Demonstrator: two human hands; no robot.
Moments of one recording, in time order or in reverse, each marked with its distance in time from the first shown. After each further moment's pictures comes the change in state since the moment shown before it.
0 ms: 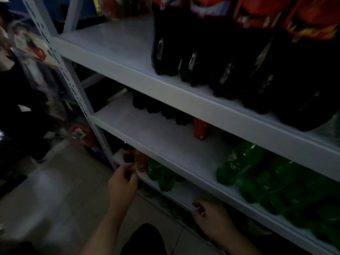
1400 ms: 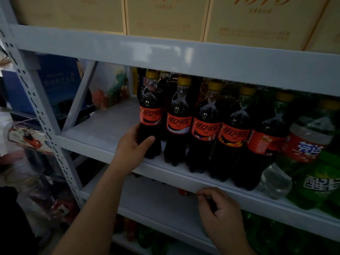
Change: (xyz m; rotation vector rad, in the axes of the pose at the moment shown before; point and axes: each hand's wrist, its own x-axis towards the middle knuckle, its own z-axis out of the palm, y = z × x) left_hand 0.162 0.296 -0.057 -0.307 -0.359 0.485; right_hand -0.028 -0.171 -0.170 0.188 0.987 -0.305
